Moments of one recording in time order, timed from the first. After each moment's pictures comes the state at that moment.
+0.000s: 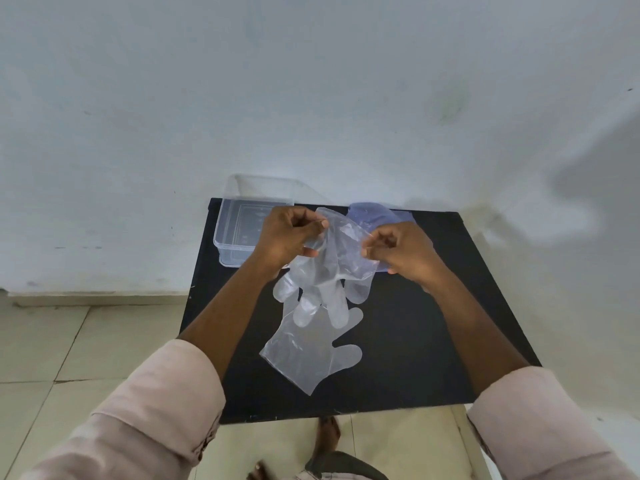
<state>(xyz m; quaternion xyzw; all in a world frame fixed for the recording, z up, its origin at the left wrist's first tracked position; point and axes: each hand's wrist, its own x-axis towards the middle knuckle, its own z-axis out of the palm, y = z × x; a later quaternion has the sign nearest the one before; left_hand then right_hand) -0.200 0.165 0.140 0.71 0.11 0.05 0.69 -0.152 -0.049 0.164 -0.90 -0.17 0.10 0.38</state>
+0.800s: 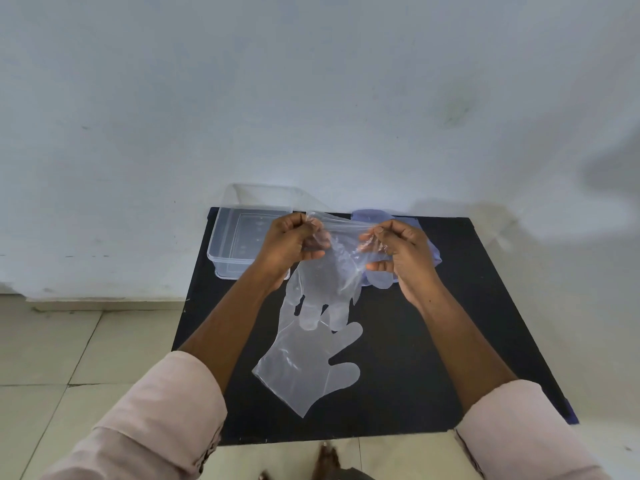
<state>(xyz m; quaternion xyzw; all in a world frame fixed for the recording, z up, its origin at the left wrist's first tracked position) -0.167 0.148 0.133 0.64 0.13 0.03 0.76 -0.124 -0.050 0.151 -0.73 -0.04 0.10 0.68</state>
